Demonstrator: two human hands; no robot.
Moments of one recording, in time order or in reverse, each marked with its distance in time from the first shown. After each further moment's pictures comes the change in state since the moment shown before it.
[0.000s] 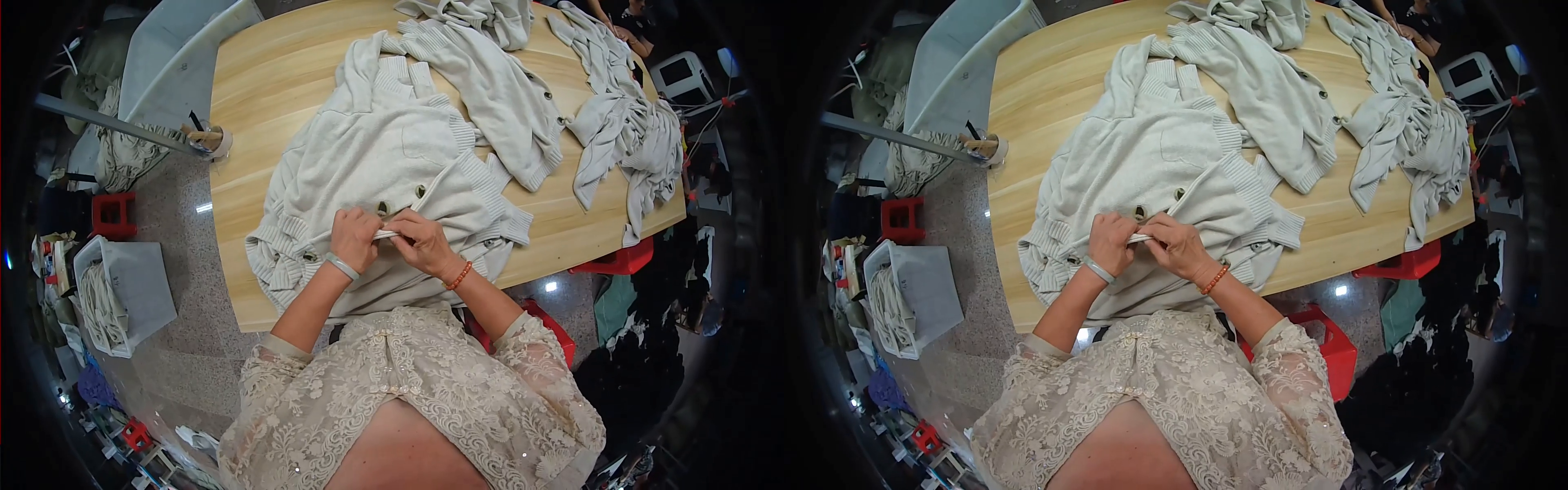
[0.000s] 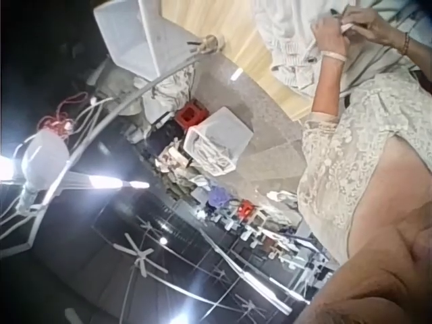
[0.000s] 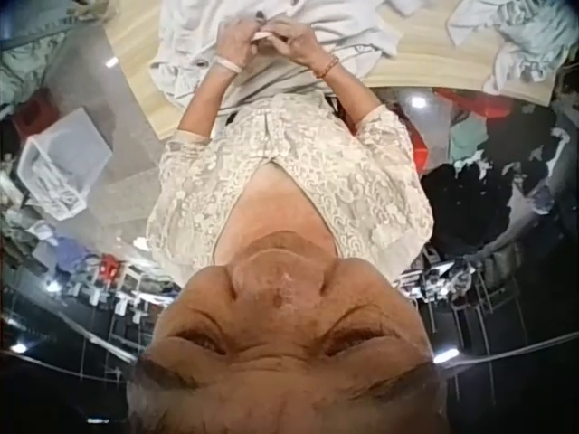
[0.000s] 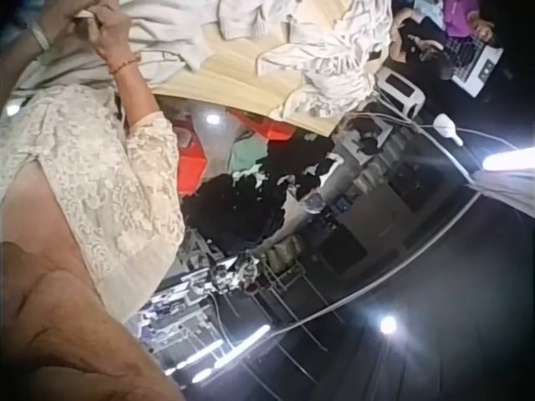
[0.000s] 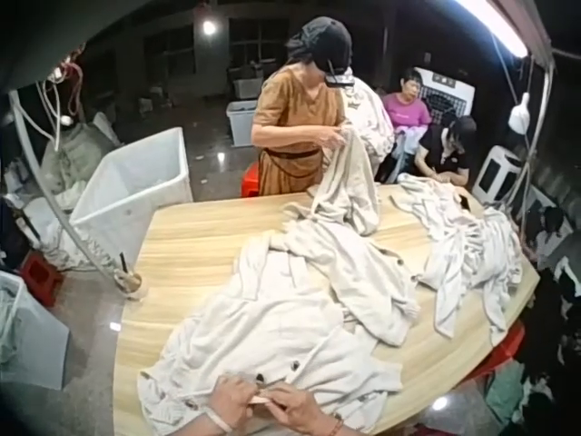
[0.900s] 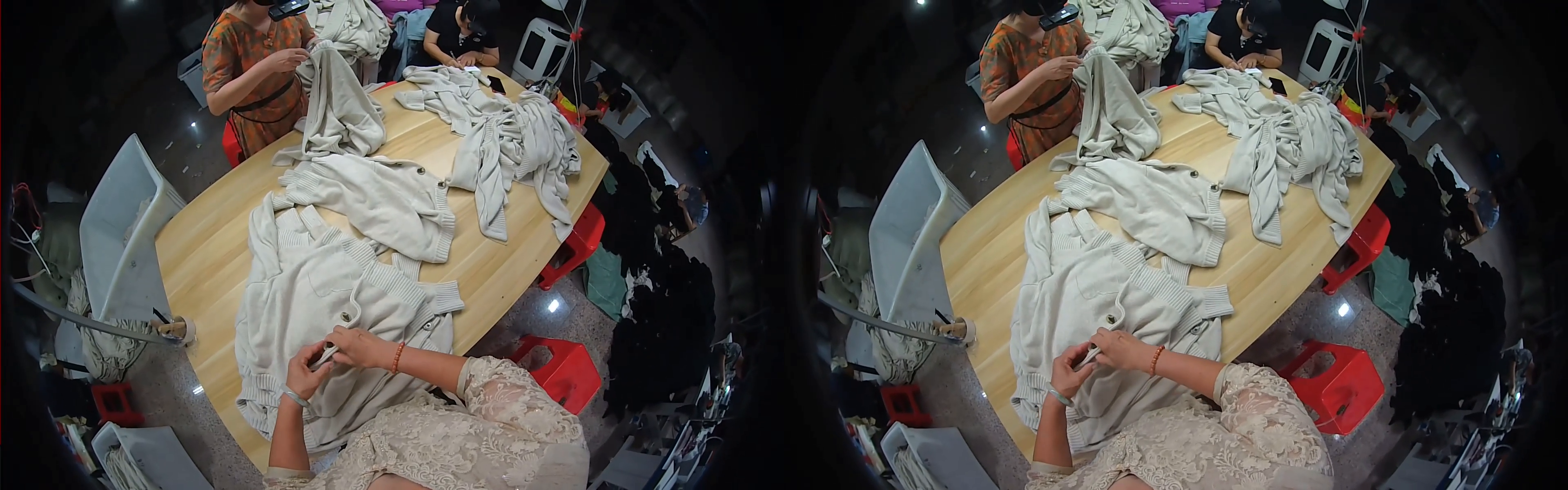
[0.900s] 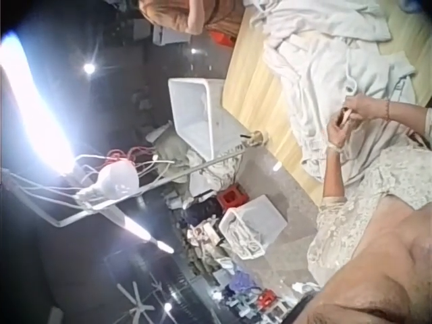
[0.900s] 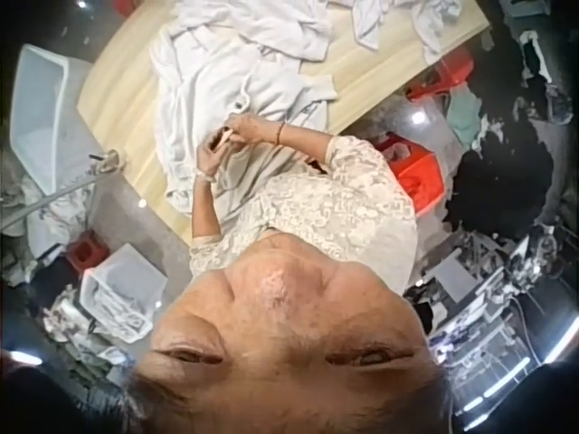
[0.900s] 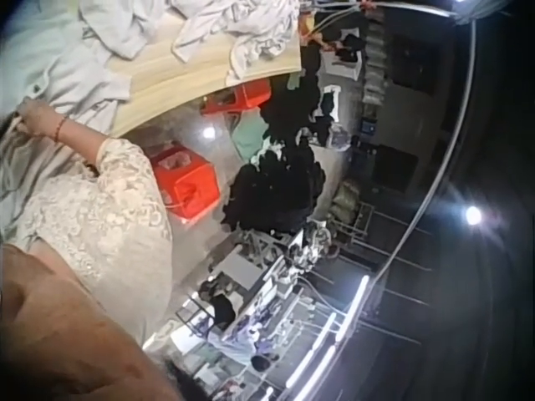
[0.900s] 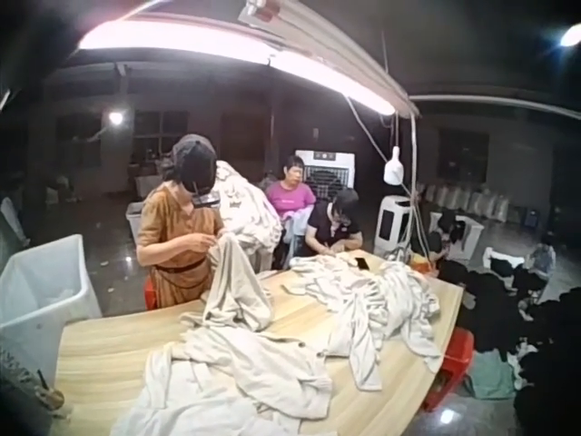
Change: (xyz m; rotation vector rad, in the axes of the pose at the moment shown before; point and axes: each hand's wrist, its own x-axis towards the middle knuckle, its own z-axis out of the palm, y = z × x) left_hand 0.013 -0.002 -0.009 -1.015 -0.188 -0.403; right_hand 0.002 0.021 -0.010 -0.265 -0.178 0.090
